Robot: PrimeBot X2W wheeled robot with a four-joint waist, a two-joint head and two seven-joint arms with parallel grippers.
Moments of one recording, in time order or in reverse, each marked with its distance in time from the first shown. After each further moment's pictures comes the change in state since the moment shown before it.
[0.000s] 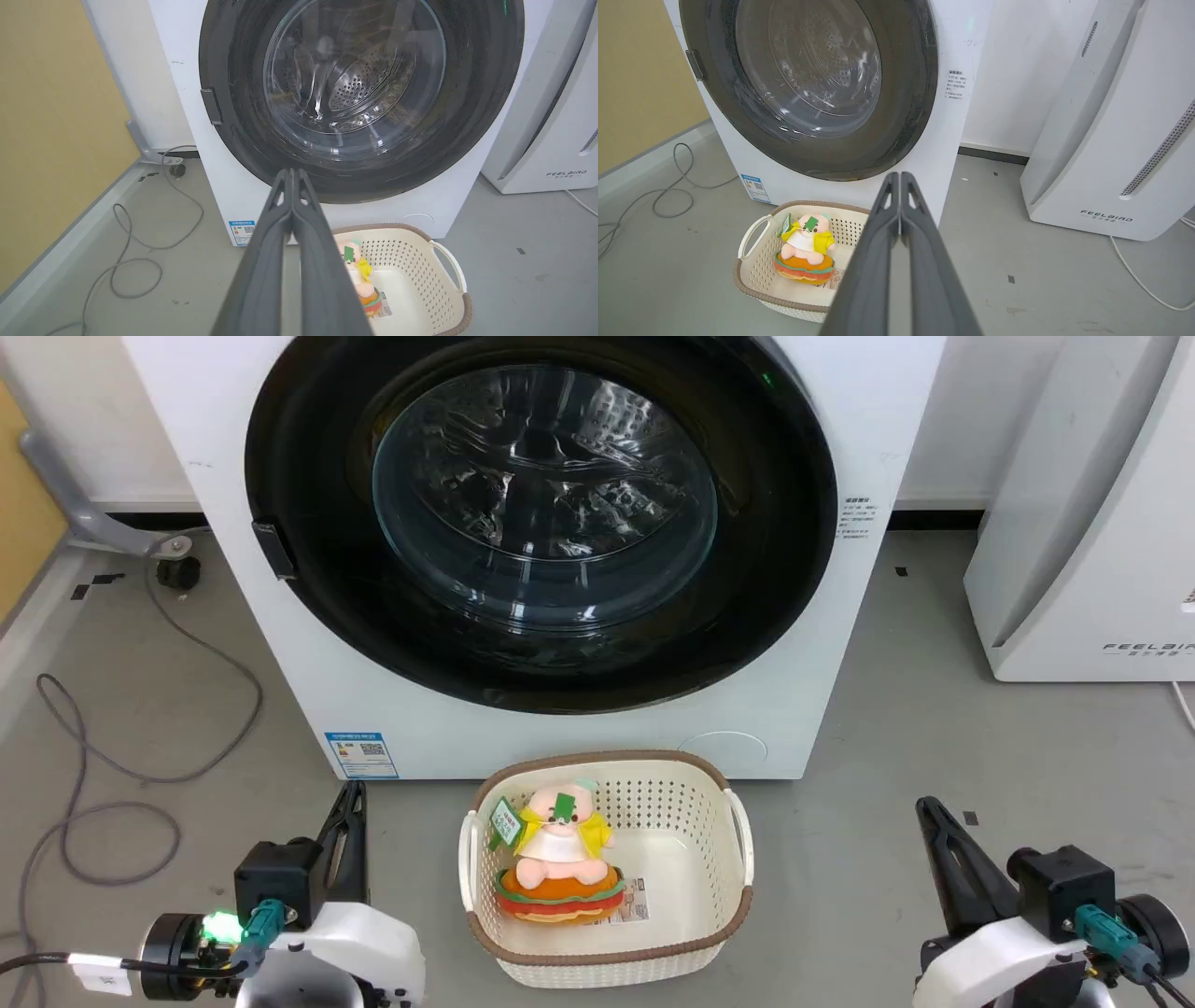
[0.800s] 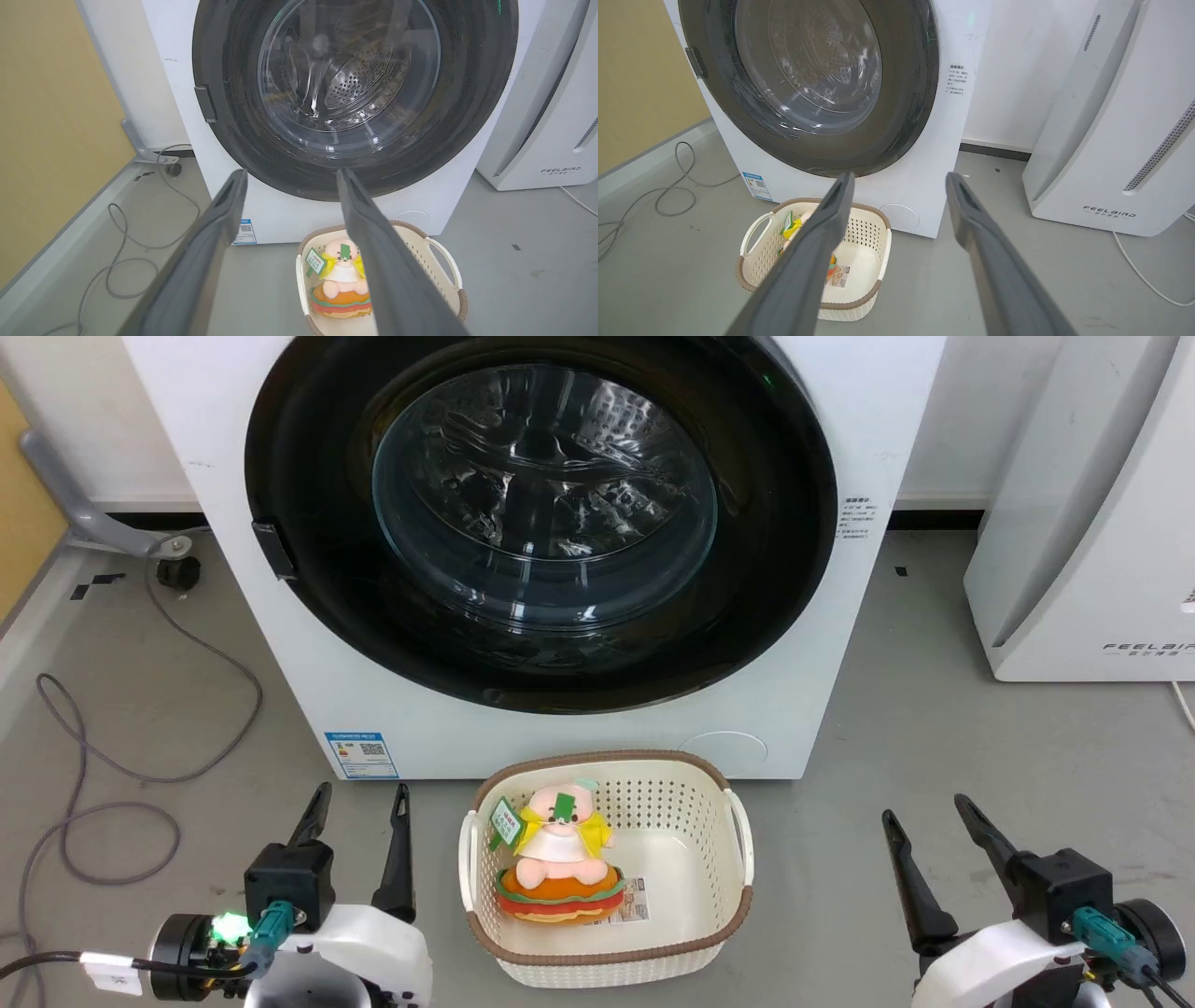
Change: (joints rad) left arm 0.000 0.000 -0.011 0.008 -0.001 0.002 -0.002; right arm 0.001 0.000 0.000 0.011 0.004 0.000 -0.002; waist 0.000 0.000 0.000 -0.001
